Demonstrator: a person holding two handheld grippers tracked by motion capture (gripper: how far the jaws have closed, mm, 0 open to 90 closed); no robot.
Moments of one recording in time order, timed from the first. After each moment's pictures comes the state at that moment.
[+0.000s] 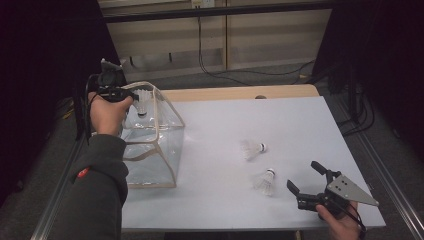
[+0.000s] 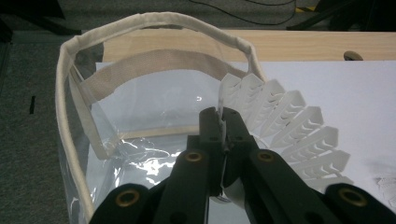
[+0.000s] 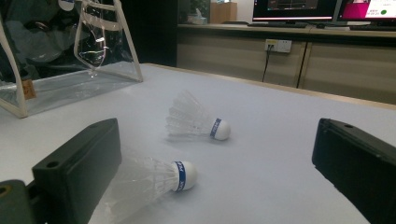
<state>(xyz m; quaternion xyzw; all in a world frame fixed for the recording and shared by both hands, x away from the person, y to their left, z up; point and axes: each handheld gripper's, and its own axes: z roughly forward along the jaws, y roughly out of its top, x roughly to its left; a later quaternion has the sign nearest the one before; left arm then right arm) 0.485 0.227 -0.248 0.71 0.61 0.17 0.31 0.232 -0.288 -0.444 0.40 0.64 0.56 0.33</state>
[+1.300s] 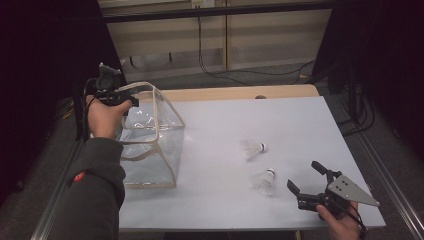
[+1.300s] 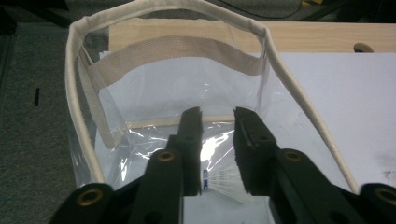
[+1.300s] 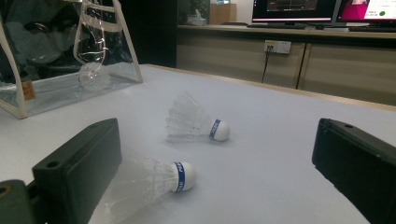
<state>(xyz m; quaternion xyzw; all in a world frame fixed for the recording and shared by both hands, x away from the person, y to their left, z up) 0.480 0.234 -0.253 0.72 0.61 0.16 0.30 0.231 -0.289 -0.443 0.40 0.64 0.56 0.34</state>
